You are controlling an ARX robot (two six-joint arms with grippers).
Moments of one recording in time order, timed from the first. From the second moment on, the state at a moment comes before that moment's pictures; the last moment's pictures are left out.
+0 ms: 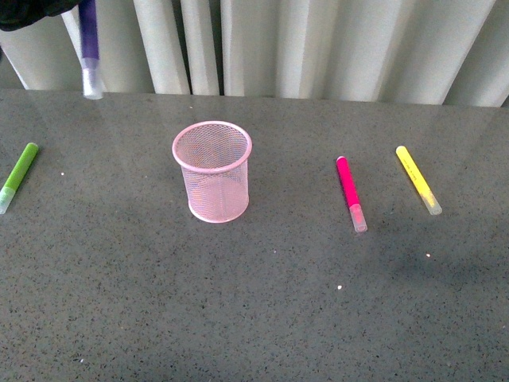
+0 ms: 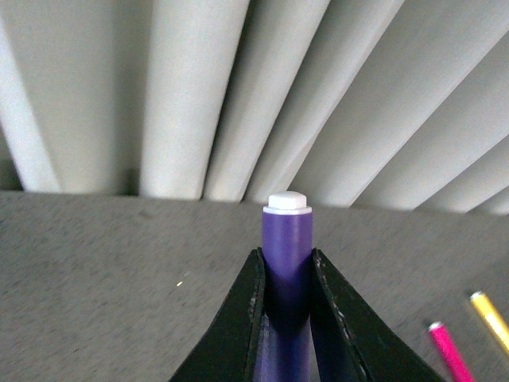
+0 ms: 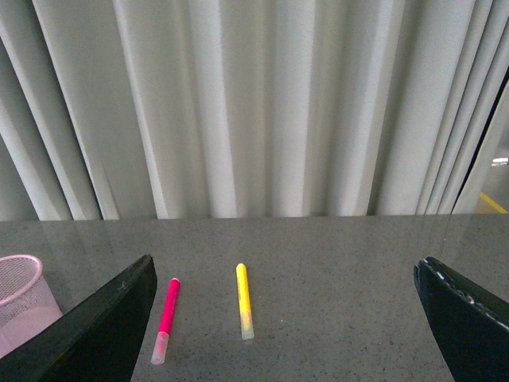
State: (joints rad) left arm -0.07 1.82 0.86 0.78 0.21 -0.26; right arm 0.00 0.00 0.02 0.00 0.00 0.00
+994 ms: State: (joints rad) left arm -0.34 2.07 0.83 1.16 -0.07 -0.50; right arm 0.00 0.00 0.02 0.00 0.00 0.00
